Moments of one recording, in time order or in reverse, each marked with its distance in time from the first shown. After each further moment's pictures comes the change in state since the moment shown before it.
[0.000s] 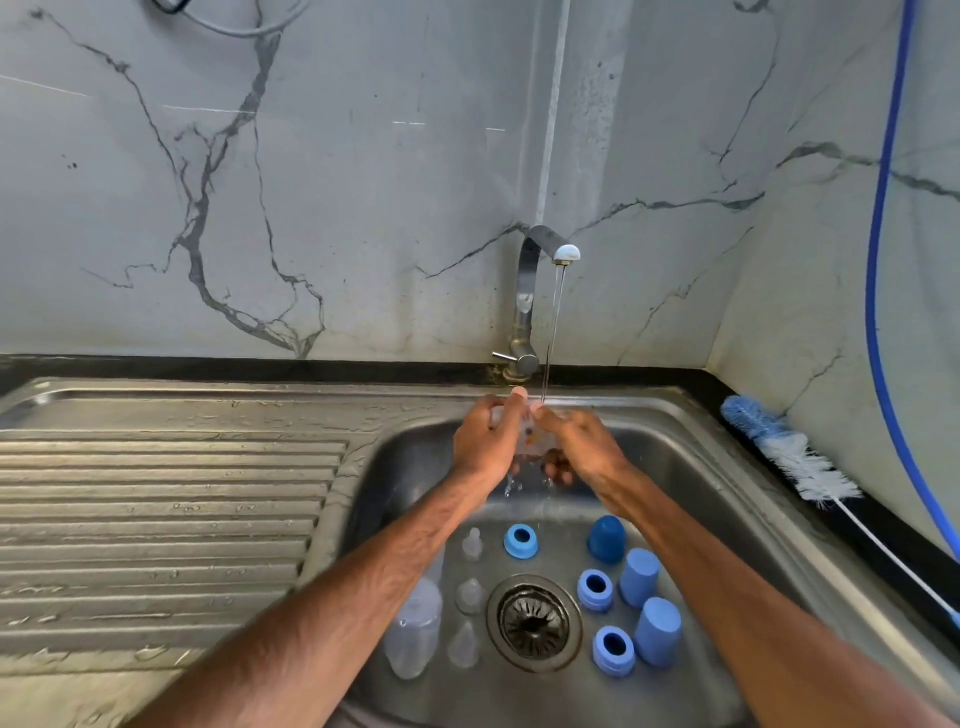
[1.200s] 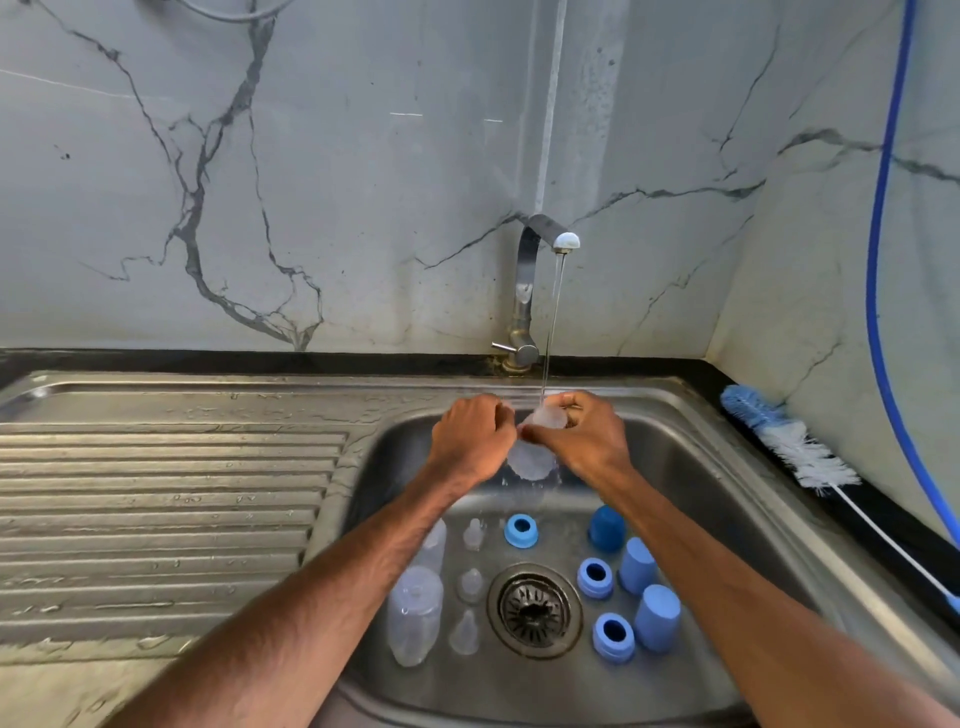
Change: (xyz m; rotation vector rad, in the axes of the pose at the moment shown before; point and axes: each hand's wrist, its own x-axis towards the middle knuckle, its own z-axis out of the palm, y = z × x) left_hand 0.010 -0.007 -0.020 0.745 -0.040 0.310; right_hand 0.008 0.011 0.006 -0.069 0.244 -0.007
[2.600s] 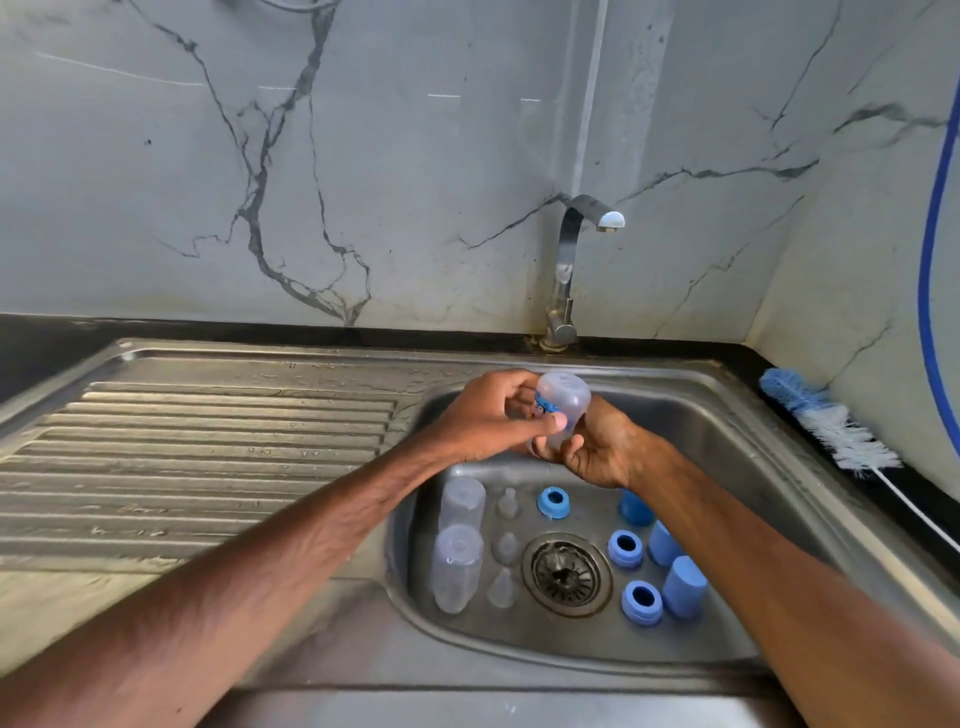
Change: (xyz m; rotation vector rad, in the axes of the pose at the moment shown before) left_hand -0.042 0.002 -0.073 -0.402 -0.324 0.123; right_hand -0.030 -0.031 0.005 0.803 -0.673 0.655
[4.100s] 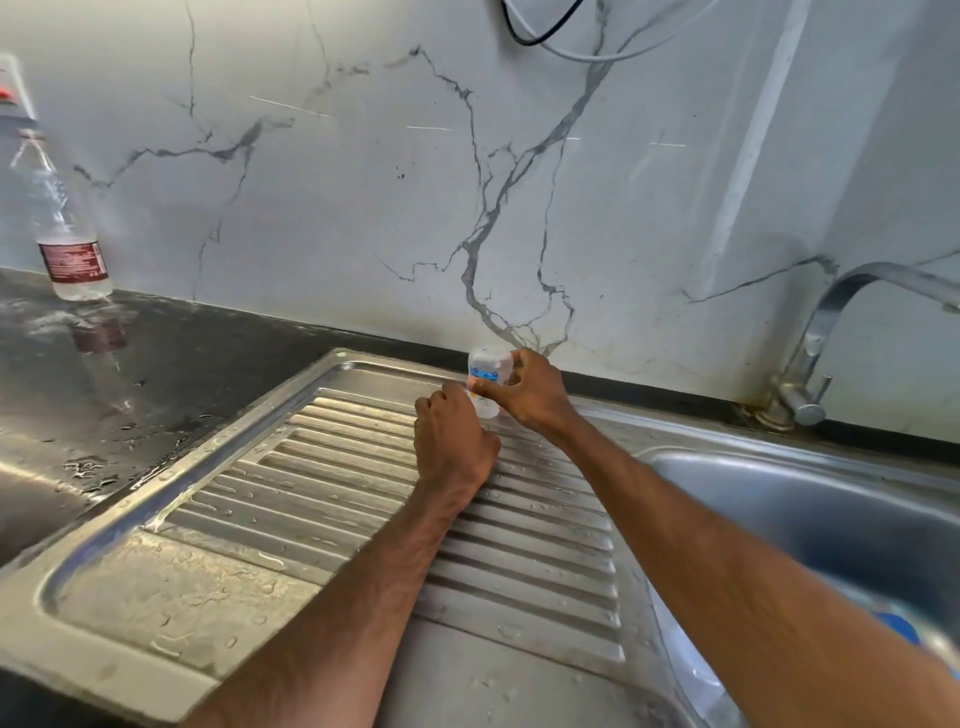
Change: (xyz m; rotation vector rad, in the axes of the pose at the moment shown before) left_hand -0.097 -0.113 -0.180 0.534 0.690 -0.605; right_hand 0.192 0.037 0.273 -1.121 0.168 -0.828
